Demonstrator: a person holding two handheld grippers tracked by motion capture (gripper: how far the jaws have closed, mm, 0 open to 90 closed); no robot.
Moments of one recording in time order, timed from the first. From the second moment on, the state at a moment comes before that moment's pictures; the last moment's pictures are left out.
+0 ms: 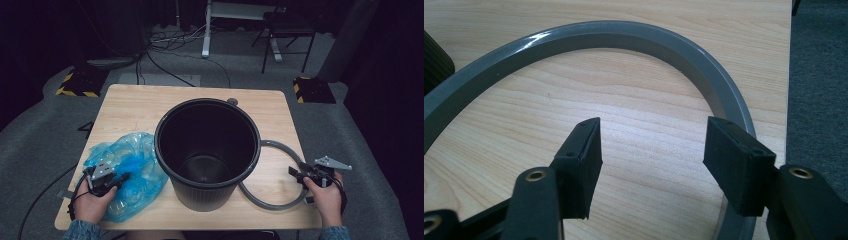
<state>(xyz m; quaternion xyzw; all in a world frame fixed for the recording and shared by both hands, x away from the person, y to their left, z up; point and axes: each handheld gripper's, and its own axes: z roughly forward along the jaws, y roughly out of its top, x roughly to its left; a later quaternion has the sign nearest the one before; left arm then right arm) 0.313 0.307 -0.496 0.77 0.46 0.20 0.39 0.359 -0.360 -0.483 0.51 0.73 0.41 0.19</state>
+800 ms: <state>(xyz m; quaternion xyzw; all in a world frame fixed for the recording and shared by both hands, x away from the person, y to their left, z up) 0.306 0.324 -0.415 0.75 0.43 0.24 0.44 0.359 -0.357 -0.483 0.51 0.73 0.41 0.18</state>
